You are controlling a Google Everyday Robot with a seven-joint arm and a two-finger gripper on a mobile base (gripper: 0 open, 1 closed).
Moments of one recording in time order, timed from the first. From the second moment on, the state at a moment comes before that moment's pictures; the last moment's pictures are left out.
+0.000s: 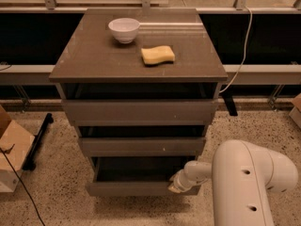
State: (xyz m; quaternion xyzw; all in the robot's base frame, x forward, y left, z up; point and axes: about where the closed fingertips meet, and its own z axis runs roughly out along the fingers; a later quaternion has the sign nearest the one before) arm 0.572 -0.128 0.193 -0.54 0.81 0.12 0.17
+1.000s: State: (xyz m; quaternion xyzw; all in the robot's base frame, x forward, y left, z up) arm 0.546 -0.128 0.192 -0.52 0.82 0.14 0.16
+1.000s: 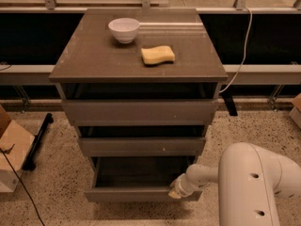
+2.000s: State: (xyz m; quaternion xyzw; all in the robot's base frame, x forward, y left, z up) arm 0.542 -0.133 0.206 -0.54 0.82 0.12 0.16
